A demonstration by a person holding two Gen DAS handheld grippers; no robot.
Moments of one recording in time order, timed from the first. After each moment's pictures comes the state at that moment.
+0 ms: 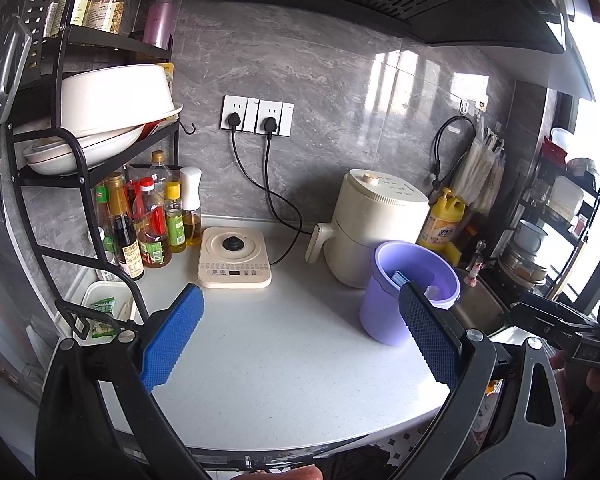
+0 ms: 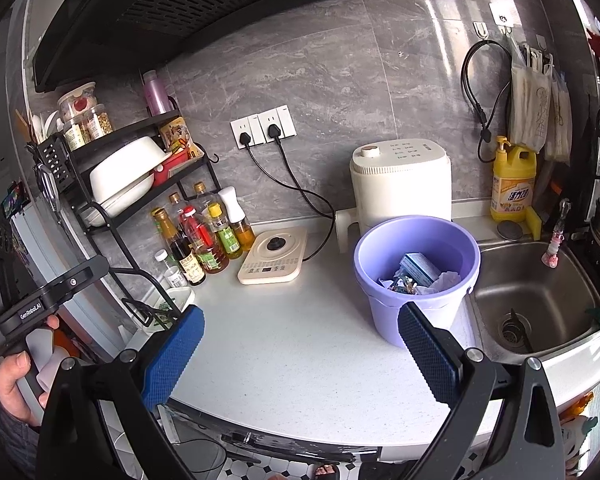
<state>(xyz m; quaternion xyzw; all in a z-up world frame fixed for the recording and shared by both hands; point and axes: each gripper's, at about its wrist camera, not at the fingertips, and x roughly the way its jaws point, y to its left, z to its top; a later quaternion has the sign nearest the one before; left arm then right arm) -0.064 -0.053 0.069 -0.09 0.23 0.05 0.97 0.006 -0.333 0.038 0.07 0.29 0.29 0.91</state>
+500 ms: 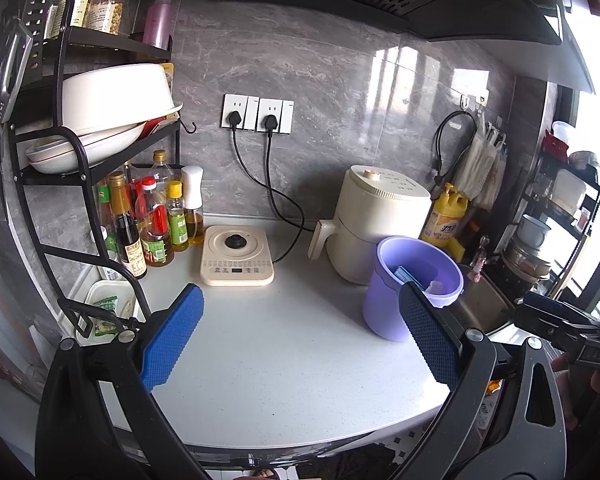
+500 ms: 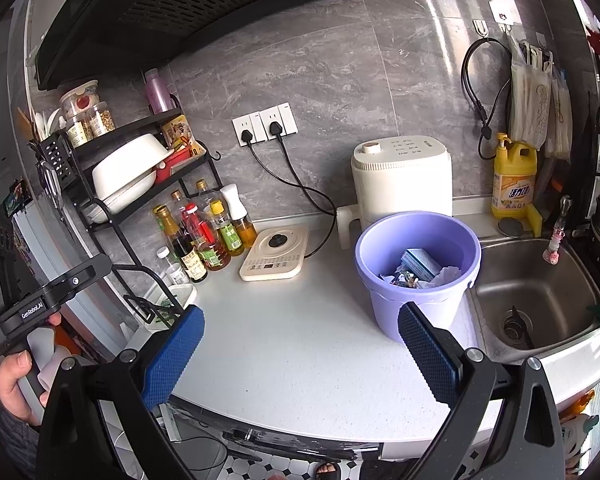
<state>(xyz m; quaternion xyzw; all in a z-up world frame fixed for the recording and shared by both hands) -0.066 -0.059 0.062 -0.08 0.23 0.05 0.97 0.001 -0.335 0.034 0.08 0.29 0.29 0.91</state>
